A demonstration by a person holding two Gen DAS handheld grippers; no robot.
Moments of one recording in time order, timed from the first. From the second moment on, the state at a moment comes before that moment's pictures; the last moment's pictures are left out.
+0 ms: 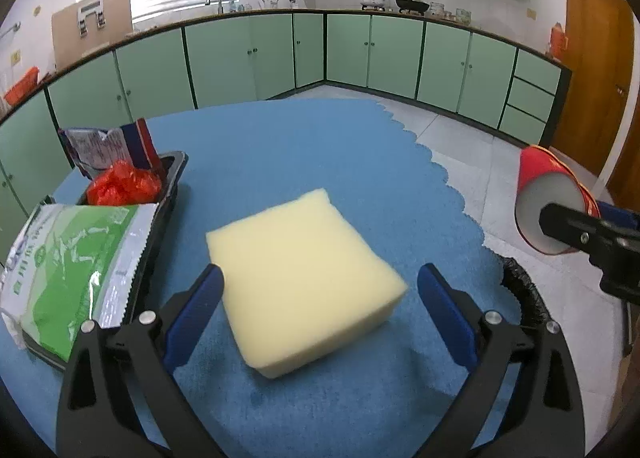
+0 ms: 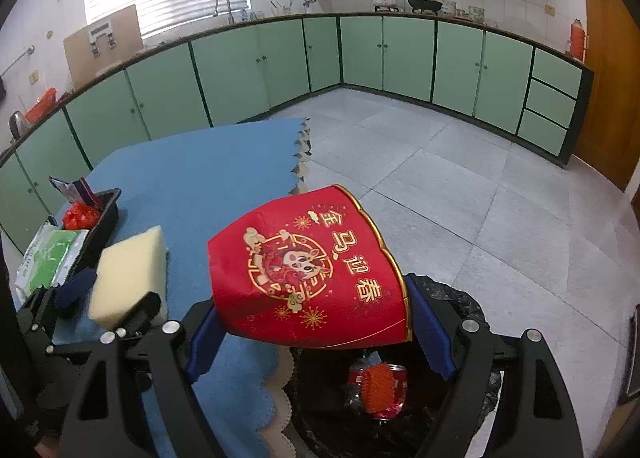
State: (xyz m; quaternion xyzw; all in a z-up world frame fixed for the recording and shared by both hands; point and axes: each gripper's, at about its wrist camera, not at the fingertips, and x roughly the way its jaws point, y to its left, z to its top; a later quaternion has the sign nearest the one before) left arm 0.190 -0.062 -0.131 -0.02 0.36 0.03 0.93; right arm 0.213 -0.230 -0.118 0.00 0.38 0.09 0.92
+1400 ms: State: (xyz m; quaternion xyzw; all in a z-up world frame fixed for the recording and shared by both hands) left arm 0.181 -0.063 -0.098 -0.08 0.33 -0.08 0.94; right arm 0.183 -0.254 -0.088 0.02 0.34 0.06 0.94
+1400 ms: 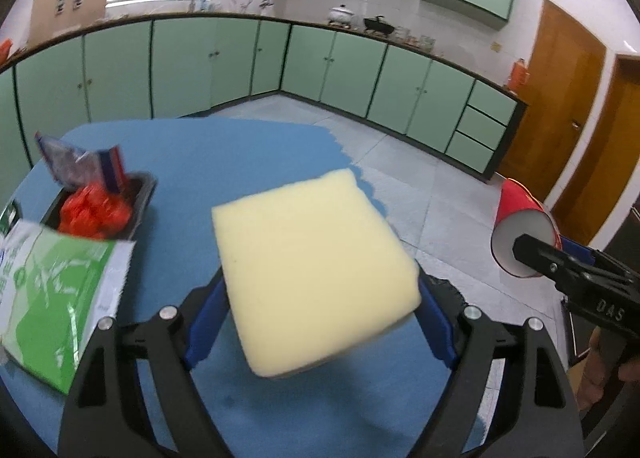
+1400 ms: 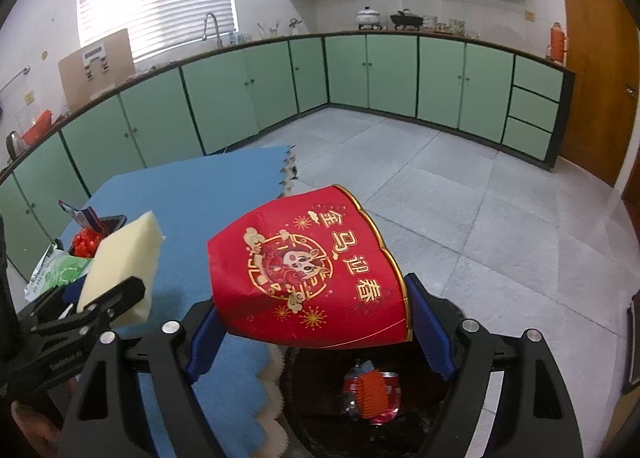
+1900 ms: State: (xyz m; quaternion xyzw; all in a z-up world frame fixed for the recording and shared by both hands) left arm 0.206 -0.185 -0.108 -0.03 0.35 -0.19 0.92; right arm 0.140 -0.338 -0.083 0.04 0.35 -0.03 0.94
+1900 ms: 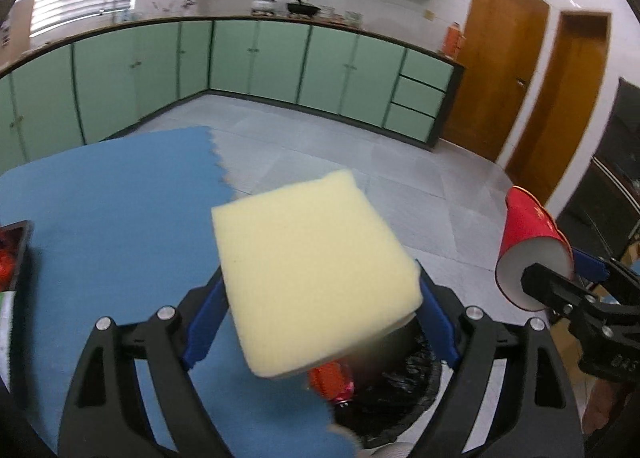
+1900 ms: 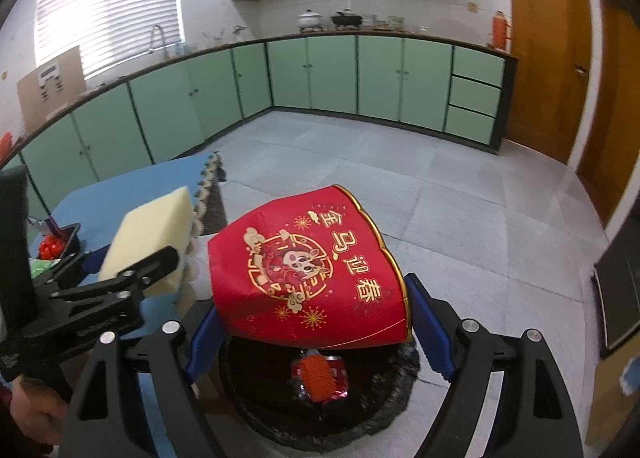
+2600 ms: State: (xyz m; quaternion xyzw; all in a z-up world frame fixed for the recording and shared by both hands) left arm 0.229 -0.203 -0.129 -0.03 0.38 -0.24 0.89; right arm 0.128 -0.366 -0.092 0.06 0.35 -0.06 0.93
